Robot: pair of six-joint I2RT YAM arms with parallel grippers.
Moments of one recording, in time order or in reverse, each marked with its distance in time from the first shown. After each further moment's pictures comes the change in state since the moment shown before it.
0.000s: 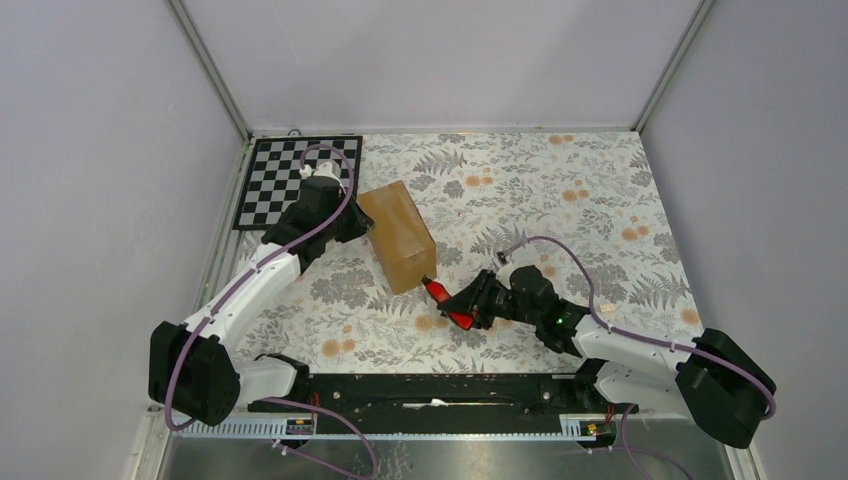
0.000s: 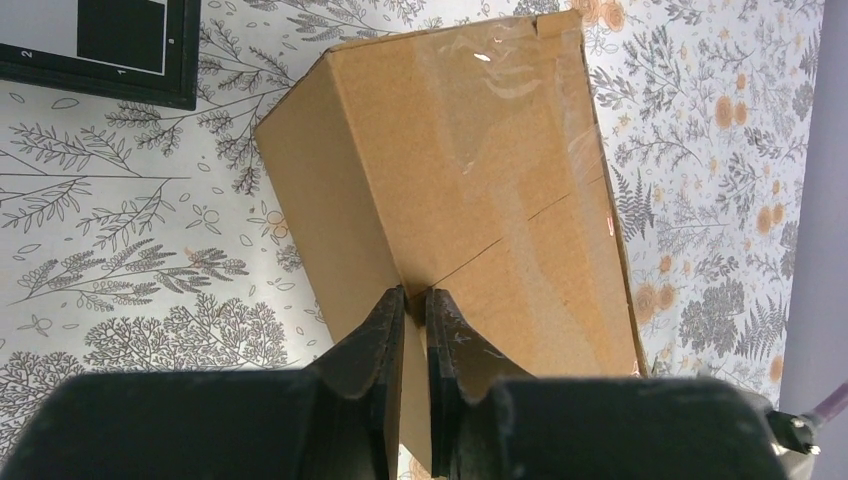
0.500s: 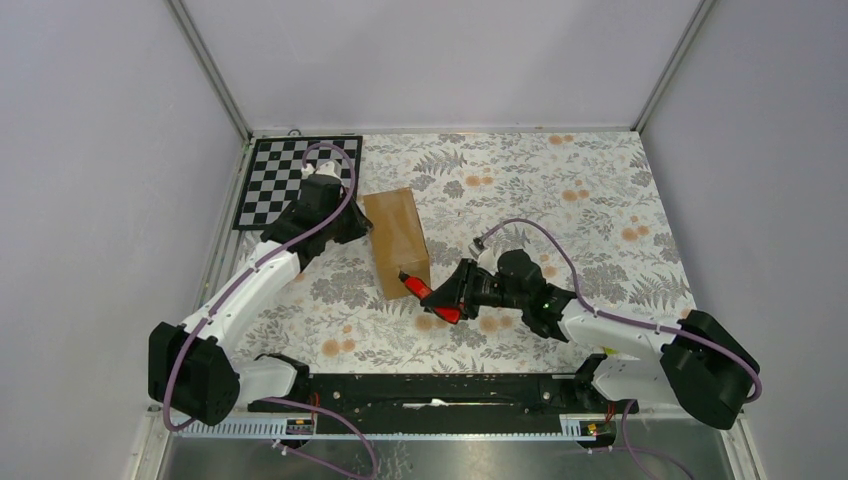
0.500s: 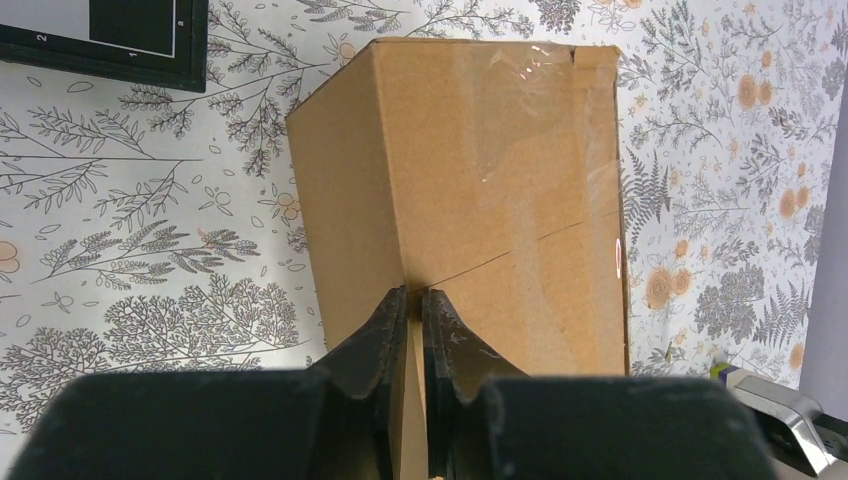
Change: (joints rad) left arm -0.015 0.003 0.044 -0.083 0.002 0.022; right arm 0.009 0.134 0.174 0.033 -0.152 -0.085
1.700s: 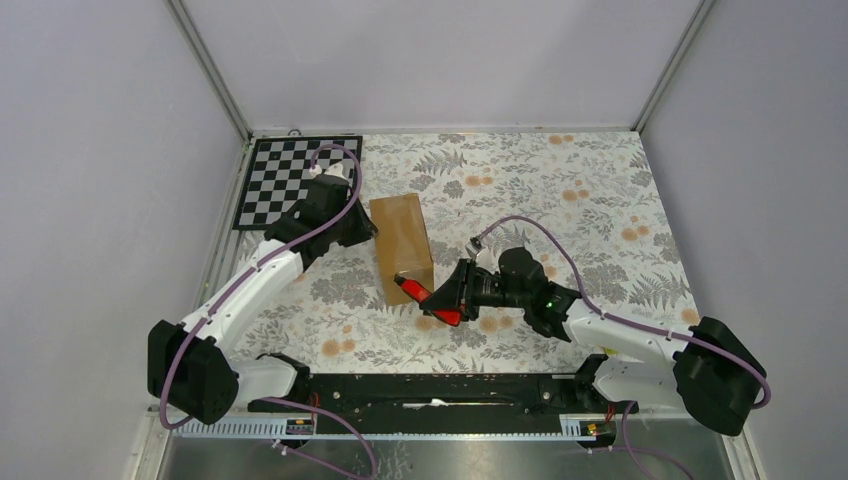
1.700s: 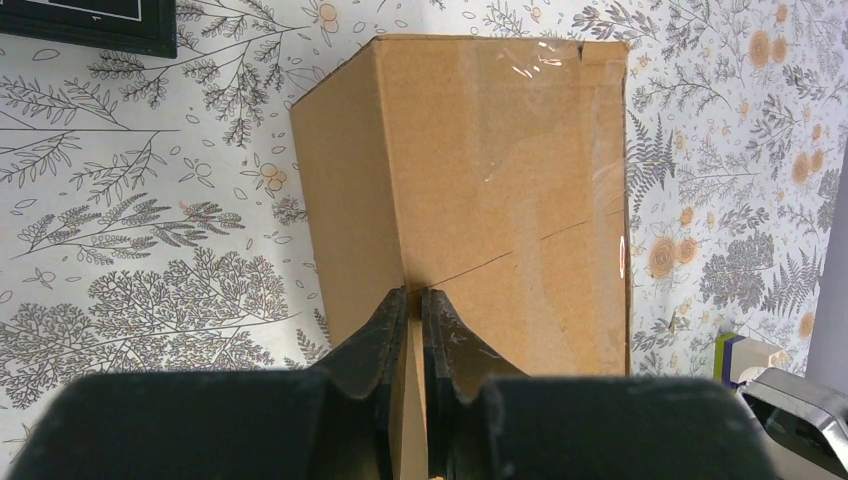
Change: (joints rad) left arm -0.049 0.005 0.031 -0.066 -0.010 -0.001; right arm 0.017 -0.037 0.039 -0.068 -0.058 0.001
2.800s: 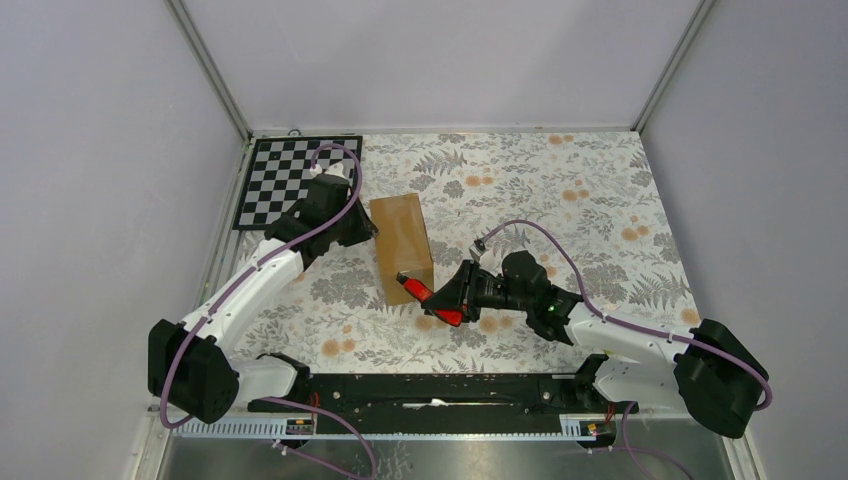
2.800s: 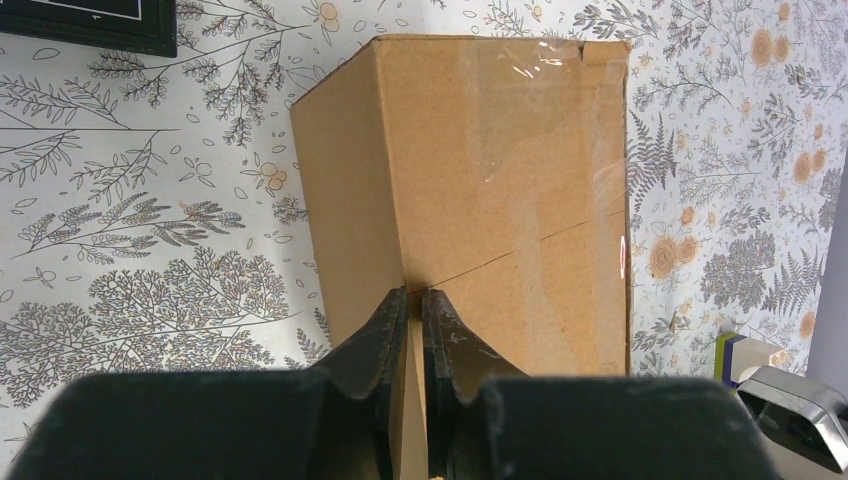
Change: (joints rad) left arm 0.000 0.007 0.008 -0.008 0.000 0.001; right arm 0.000 -0.022 -0.040 0.046 0.027 0.051
